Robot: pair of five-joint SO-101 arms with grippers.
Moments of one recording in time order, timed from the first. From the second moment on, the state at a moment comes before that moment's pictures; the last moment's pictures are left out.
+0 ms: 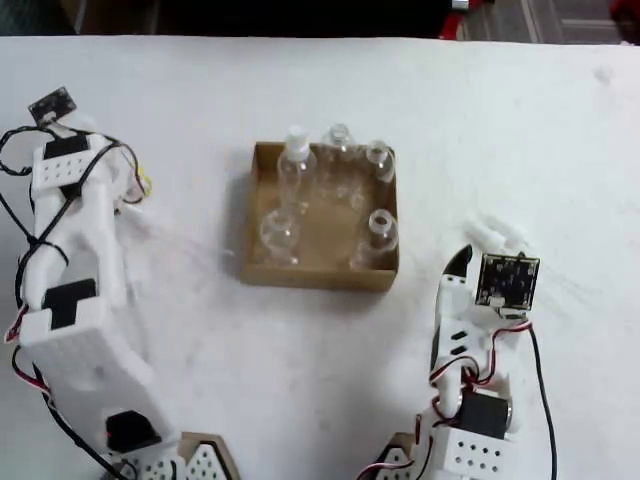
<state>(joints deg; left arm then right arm) -22.6 25.1 -5.4 64.6 24.9 9.8 -103.0 96.4 37.2 8.7</state>
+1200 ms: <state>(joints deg) -16.7 31.3 -48.3 97.3 25.9 9.8 -103.0 96.4 37.2 8.7</state>
